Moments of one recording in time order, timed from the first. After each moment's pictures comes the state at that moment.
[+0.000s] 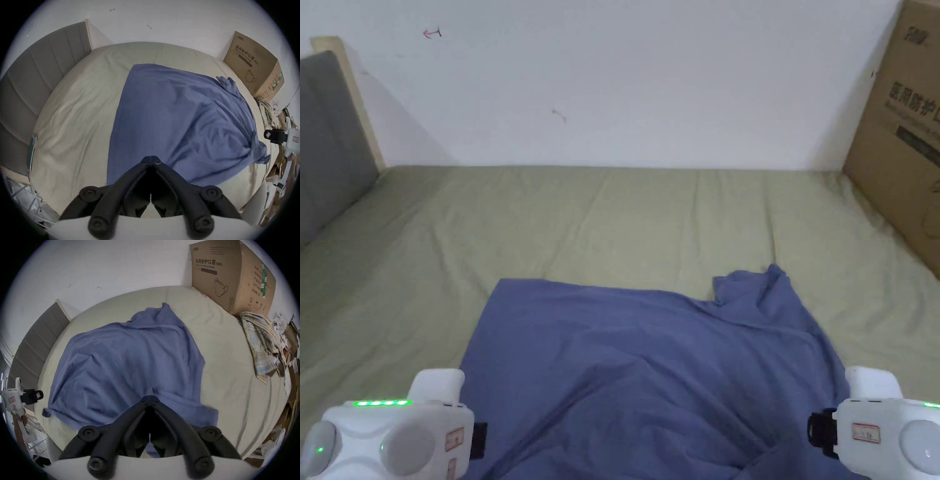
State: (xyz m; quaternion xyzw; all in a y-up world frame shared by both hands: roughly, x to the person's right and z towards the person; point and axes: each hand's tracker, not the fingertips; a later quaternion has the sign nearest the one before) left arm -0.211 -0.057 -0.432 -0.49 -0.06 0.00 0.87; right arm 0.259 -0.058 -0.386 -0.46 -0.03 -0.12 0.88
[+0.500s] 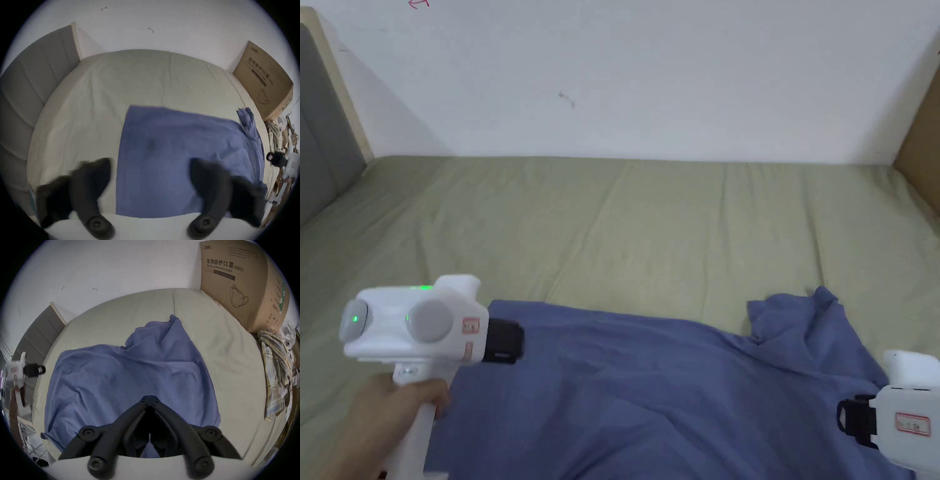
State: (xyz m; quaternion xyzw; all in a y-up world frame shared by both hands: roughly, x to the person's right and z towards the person) left arm -0.203 -0.054 -0.666 -0.47 -0.07 0.00 0.88; right arm 0.278 -0.069 -0.516 -0.46 -0.02 -0.10 0.88
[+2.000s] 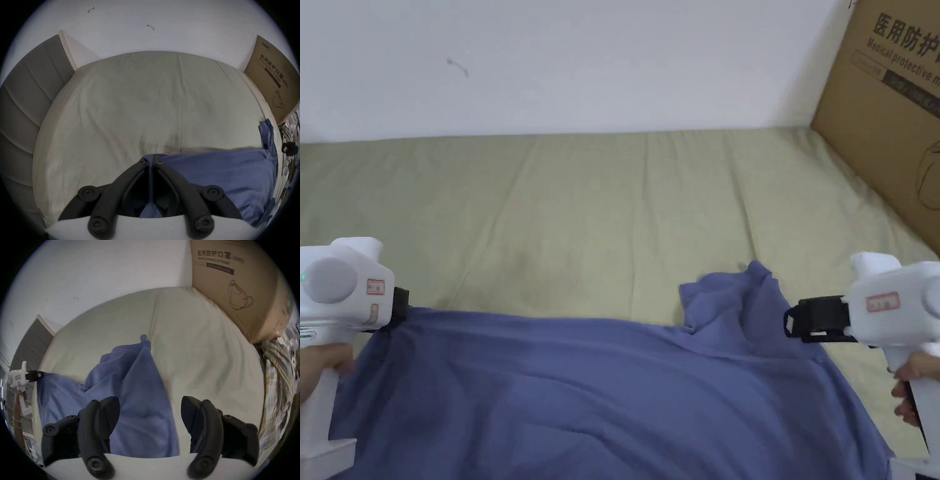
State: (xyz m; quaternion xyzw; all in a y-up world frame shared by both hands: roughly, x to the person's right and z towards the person) left arm -0.184 -0.075 -0.764 -0.47 -0.05 -0.04 0.88; right arm 0.374 -0.076 -0.631 -0.49 -0.05 -0.10 0.87
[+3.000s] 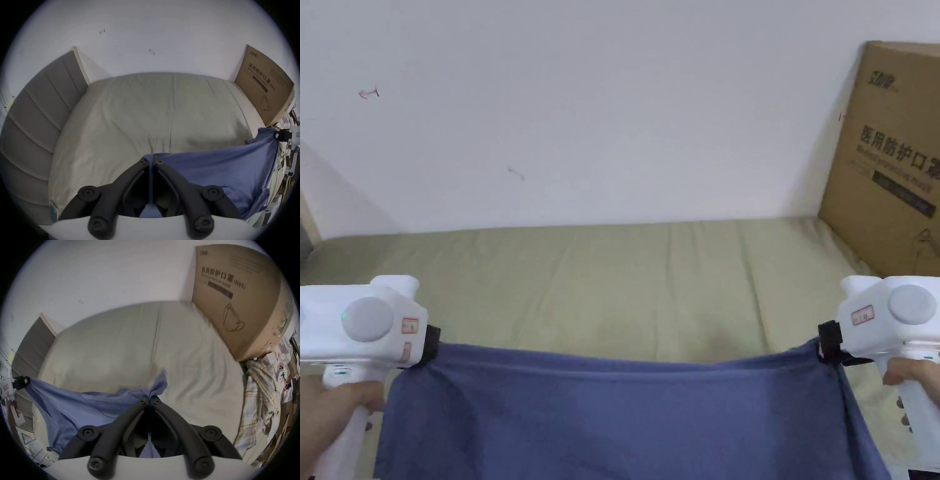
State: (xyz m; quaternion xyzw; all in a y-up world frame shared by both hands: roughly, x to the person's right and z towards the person) left arm -0.196 0.050 -0.663 -0.42 -0.04 -0.04 0.91; right arm 0.361 0.024 -0.604 -0.44 -0.05 -0.09 0.89
